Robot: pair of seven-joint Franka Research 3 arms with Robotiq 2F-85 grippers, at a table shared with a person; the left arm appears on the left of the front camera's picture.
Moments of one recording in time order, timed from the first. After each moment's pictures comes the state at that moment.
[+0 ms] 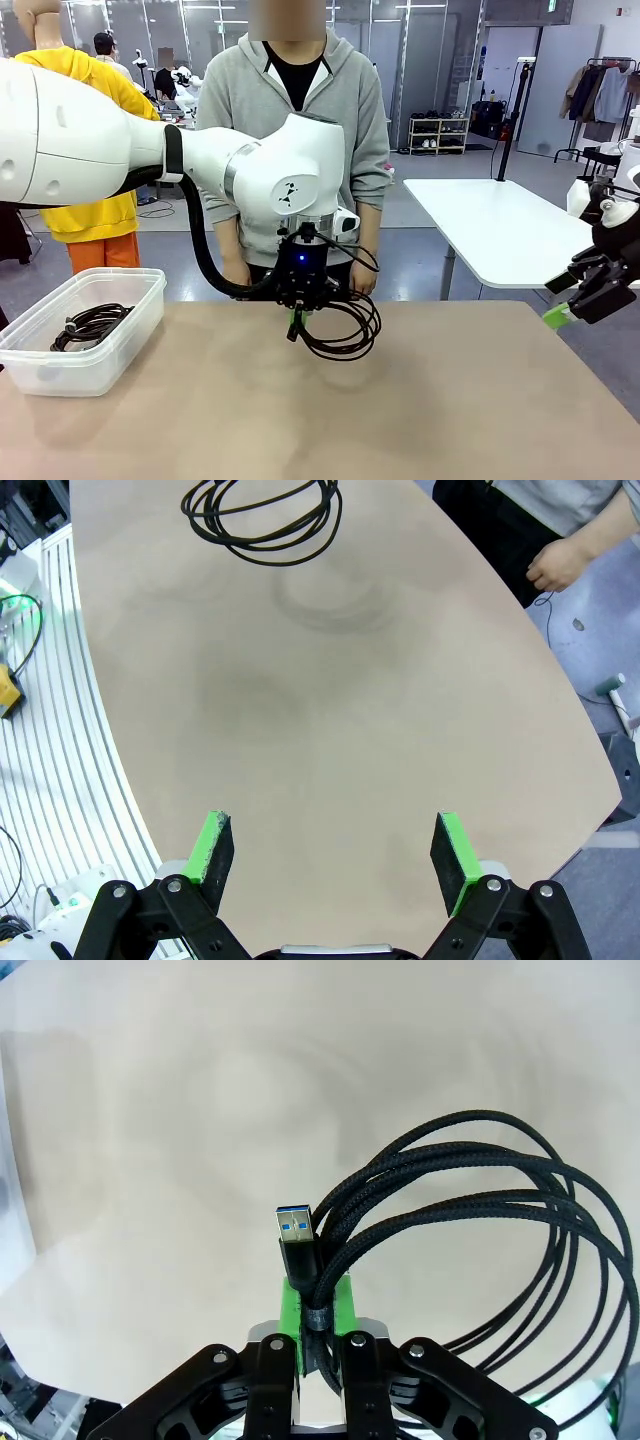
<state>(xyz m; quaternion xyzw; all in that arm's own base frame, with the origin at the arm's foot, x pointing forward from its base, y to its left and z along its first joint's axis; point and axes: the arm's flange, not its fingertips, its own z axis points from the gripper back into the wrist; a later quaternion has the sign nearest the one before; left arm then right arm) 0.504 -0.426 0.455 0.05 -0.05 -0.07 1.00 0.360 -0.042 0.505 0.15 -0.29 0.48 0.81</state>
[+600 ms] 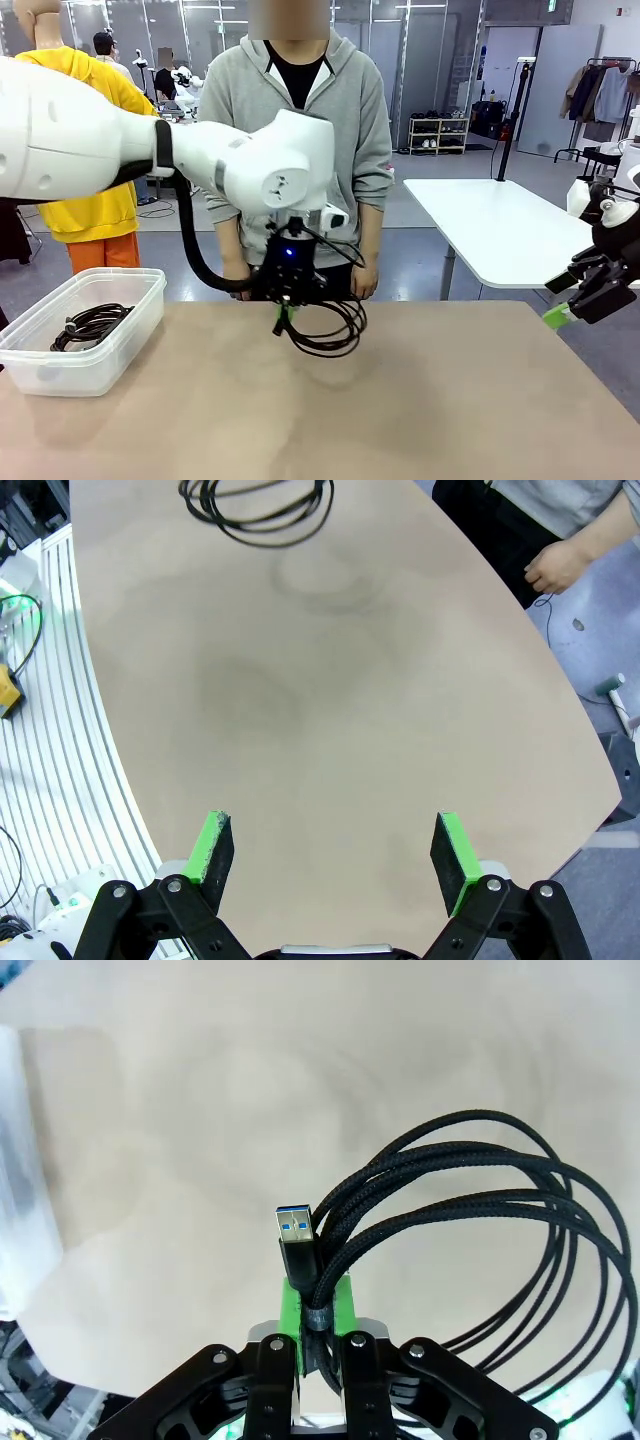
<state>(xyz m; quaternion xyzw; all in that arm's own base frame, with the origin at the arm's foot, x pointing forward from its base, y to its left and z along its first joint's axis) 0.513 -0.398 0.470 0.07 -0.04 -0.08 0.99 0.360 -0.042 0.505 0.15 -0.29 0.48 0.81</state>
